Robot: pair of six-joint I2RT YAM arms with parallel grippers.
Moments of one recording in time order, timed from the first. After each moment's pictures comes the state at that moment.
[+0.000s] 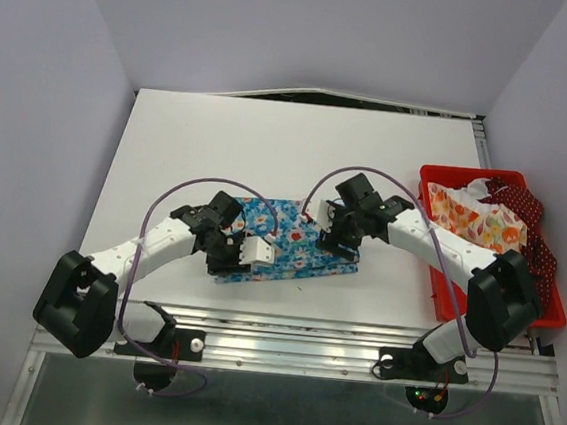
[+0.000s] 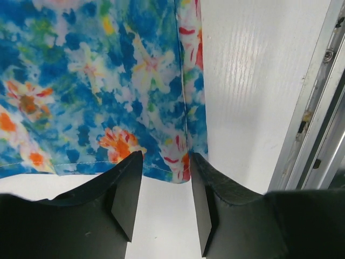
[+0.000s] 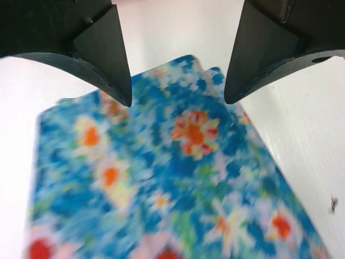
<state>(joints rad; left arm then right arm) -0.56 1.28 0.73 -0.75 0.30 0.95 0.65 1.52 1.03 -0.63 -0.22 -0.75</state>
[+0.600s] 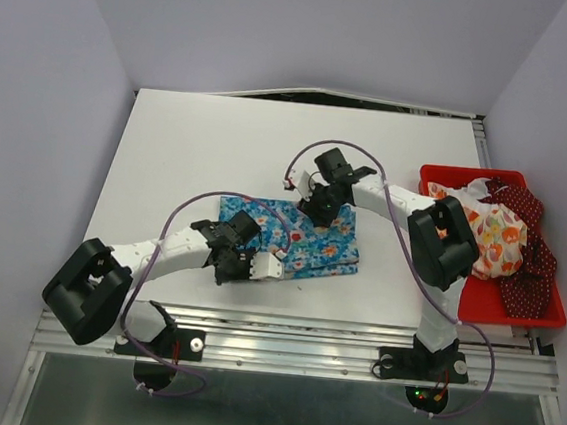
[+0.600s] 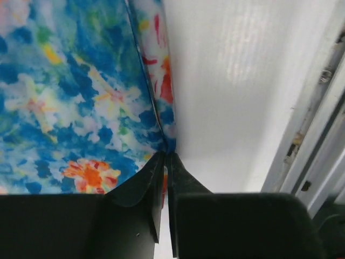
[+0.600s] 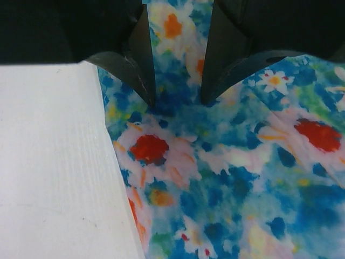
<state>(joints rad) -0.72 1.33 0.66 -0.66 0.20 0.80 0.58 1.99 1.44 -0.57 -0.26 -0.63</state>
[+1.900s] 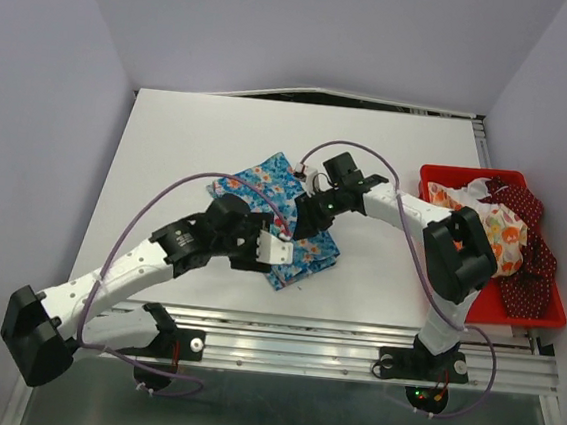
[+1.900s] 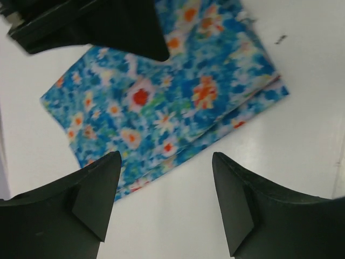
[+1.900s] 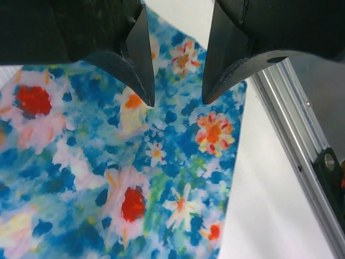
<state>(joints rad) -0.73 0.98 0.79 -0.50 0.18 0.86 0.58 1.83 1.30 -0.48 -0.68 -0.05</state>
